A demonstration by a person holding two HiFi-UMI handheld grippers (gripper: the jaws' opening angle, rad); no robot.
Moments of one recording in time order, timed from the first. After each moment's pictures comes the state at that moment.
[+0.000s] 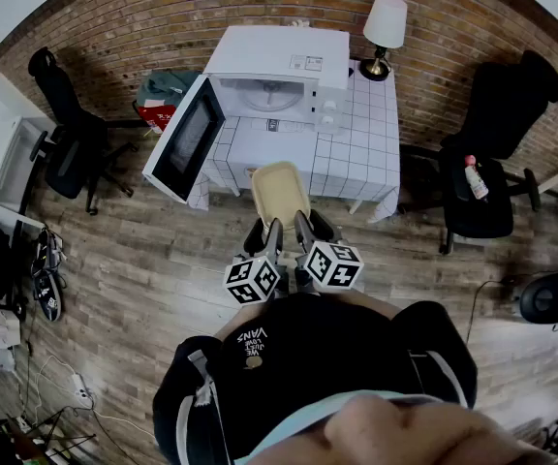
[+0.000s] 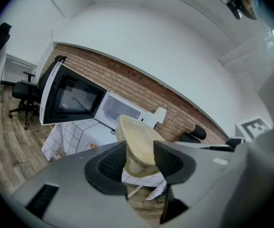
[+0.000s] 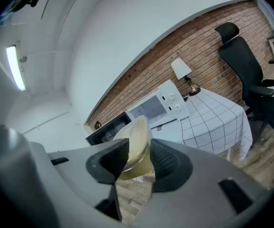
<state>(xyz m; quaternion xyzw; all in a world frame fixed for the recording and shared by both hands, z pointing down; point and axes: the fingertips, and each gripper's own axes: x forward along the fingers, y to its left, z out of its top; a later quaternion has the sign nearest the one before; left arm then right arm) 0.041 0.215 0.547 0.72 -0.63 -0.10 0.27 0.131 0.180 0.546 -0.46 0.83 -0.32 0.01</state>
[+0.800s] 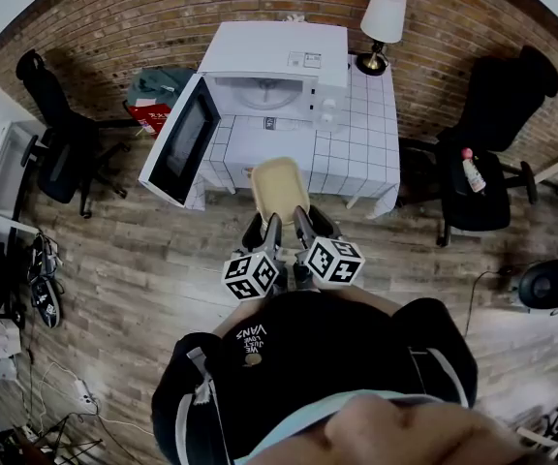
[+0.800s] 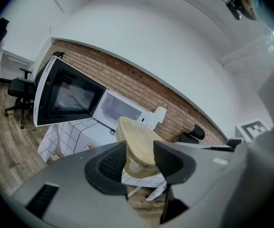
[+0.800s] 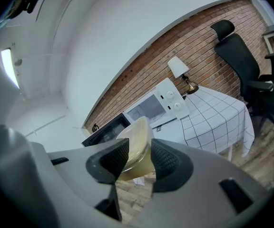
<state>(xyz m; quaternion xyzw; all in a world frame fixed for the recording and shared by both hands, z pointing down) 0.024 0.189 0.550 0.73 -0.62 -0.09 0.27 0.115 0.159 0.549 -0.47 0.82 -0.33 0.03</state>
